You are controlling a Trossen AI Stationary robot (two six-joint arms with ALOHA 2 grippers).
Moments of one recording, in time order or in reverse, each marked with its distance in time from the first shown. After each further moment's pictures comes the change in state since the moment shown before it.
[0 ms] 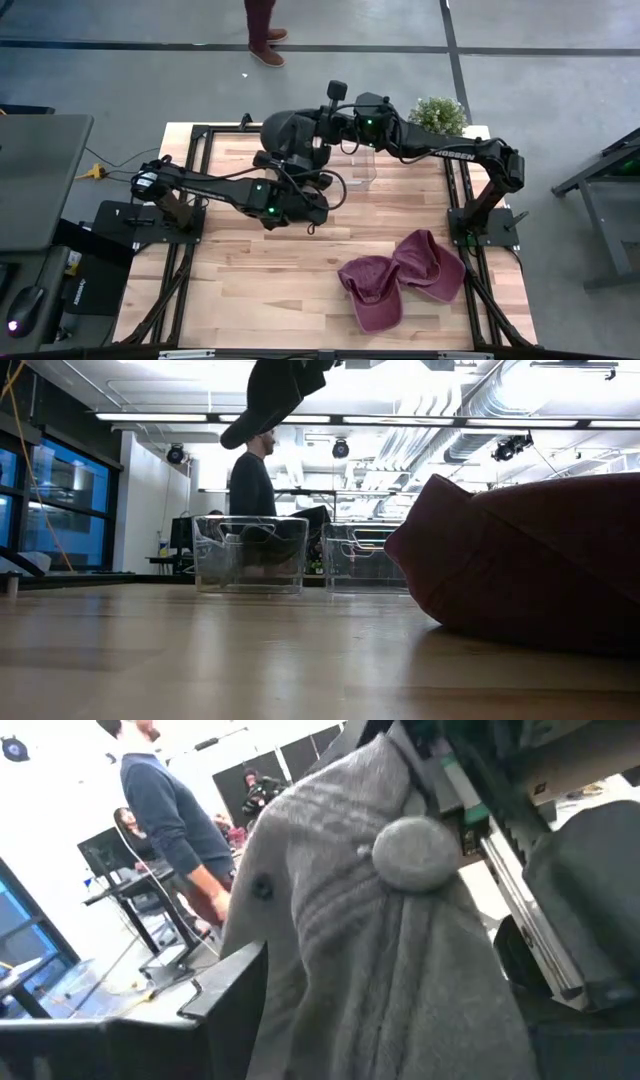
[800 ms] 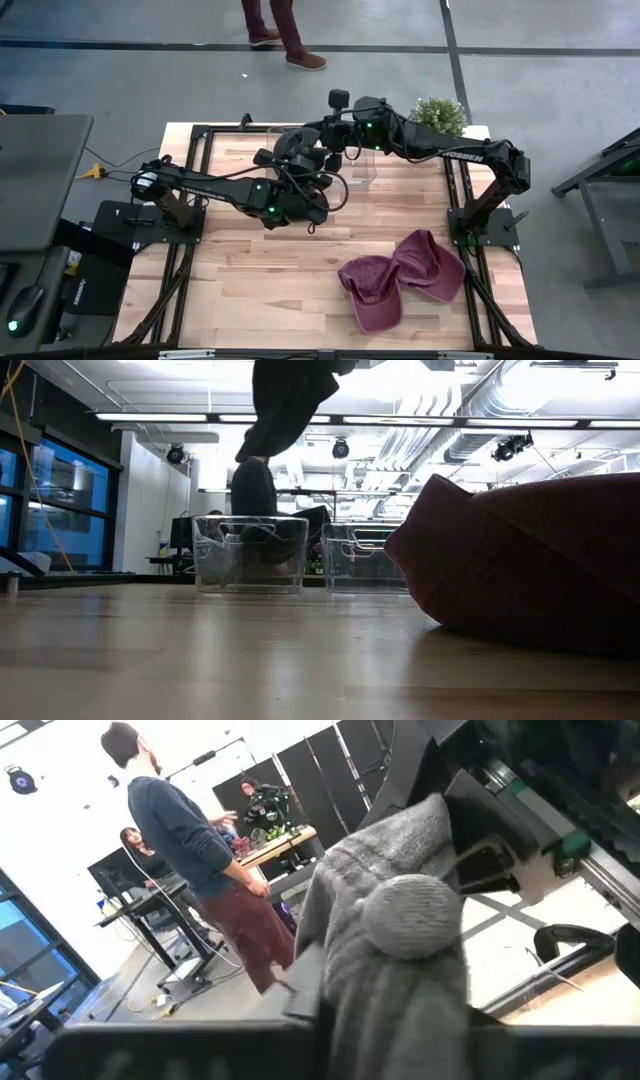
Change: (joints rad) left arm 0.000 -0.001 0.000 0.017 0.003 0.107; right arm 0.014 -0.053 0.000 -0.228 -0.011 -0.019
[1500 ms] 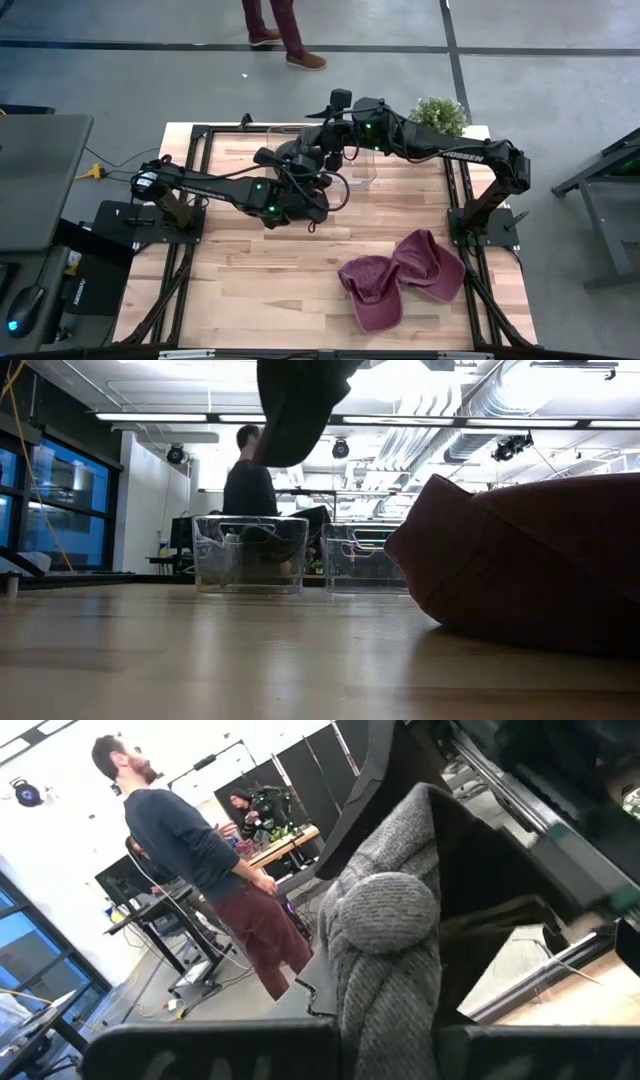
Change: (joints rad) left arm 0.000 0.000 0.000 0.014 0.000 0.058; right arm 0.002 0.000 0.000 -0.026 0.066 -0.003
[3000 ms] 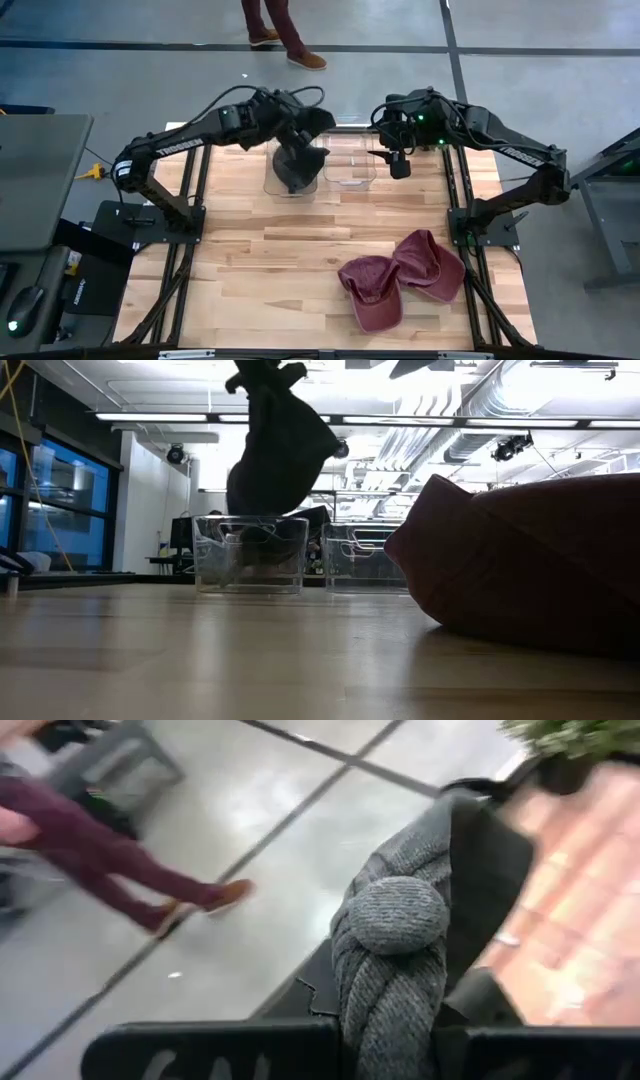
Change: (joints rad) left arm 0.499 -0.169 0.000 -0.085 0.968 0.259; right arm -0.079 -0.314 0.000 -0.732 -0.107 0.137
